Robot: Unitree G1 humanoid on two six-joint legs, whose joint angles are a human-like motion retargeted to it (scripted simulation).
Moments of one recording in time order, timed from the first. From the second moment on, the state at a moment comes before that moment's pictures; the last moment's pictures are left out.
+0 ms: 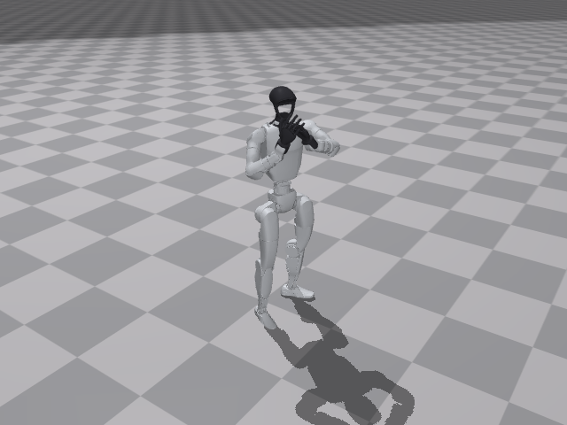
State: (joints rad) left arm -1.24 0.49 -0.81 0.04 0.46 -0.24 0.59; right arm -0.77 -0.50 0.44 -0.41 0.73 -0.41 -0.38; waist -0.19 -0.01 0.05; left_leg 0.18 0.11 0.71 -0.01 -0.13 -0.17; right_leg -0.01 -0.11 -0.11 0.04 0.02 0.26
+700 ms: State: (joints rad) left arm -1.16 0.31 -0.54 -0.12 0.28 -0.33 0.69; right arm -0.83 -0.56 0.35 -0.43 0.18 -0.40 -0.53; waist -0.22 0.02 0.02; left_leg 0.19 0.17 0.79 0.00 -0.09 -0.19; right_leg -0.03 -0.02 -0.05 0.01 0.04 0.26
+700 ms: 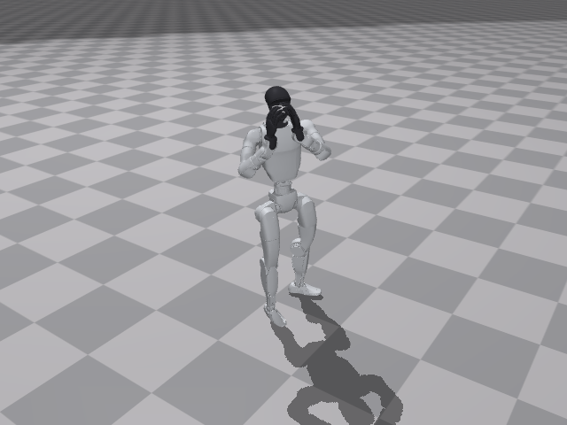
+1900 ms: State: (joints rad) left arm -0.86 0.29 -0.45 -0.36 0.07 -0.38 0.54; right arm -0.73 -0.41 0.31 -0.54 0.03 -0.33 -0.57; waist -0.11 -0.05 0.05; left_leg 0.16 0.15 0.71 0.02 -0.11 -0.17; right_leg -0.02 -0.06 -0.10 0.04 0.01 0.26
